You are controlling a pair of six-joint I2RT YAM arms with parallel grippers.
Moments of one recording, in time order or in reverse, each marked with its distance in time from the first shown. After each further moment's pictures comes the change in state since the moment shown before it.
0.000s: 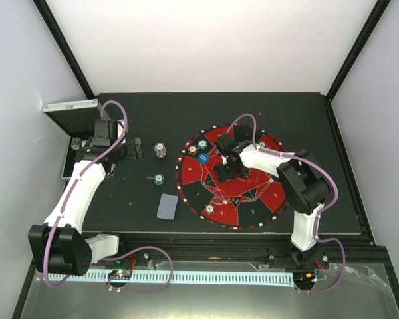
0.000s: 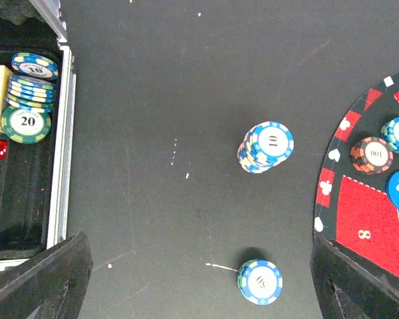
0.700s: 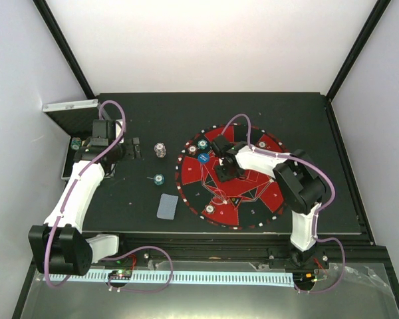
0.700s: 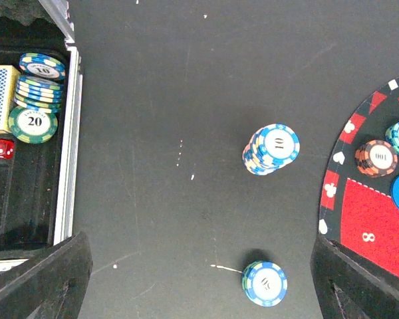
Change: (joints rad) left arm 0.022 0.000 0.000 0.000 0.009 0.010; right arm 0.036 0.037 0.023 -0.007 0.074 0.000
